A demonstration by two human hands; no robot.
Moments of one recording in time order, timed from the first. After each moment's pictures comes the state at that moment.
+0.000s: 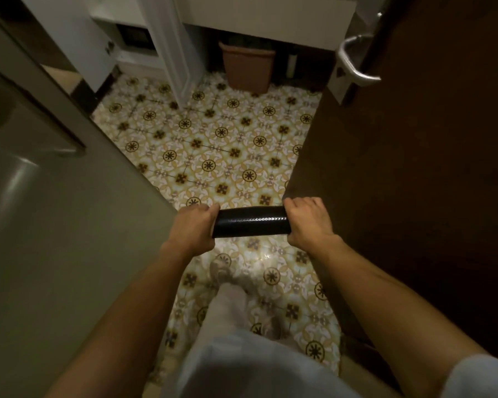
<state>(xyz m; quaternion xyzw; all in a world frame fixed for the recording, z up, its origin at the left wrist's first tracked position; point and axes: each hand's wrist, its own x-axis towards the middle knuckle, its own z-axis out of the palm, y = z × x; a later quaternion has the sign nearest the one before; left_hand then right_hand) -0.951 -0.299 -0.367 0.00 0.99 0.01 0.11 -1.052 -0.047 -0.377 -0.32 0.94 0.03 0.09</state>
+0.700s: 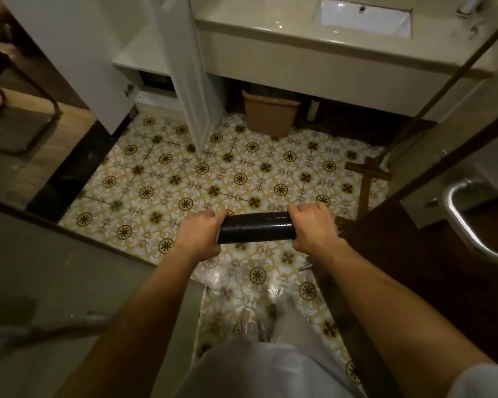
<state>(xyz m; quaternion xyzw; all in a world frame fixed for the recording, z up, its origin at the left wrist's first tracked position) -1.188 -0.510 -0.351 -0.02 0.99 0.02 0.10 -1.296 -0.263 -0.347 -0.33 0.94 0.06 0.10</state>
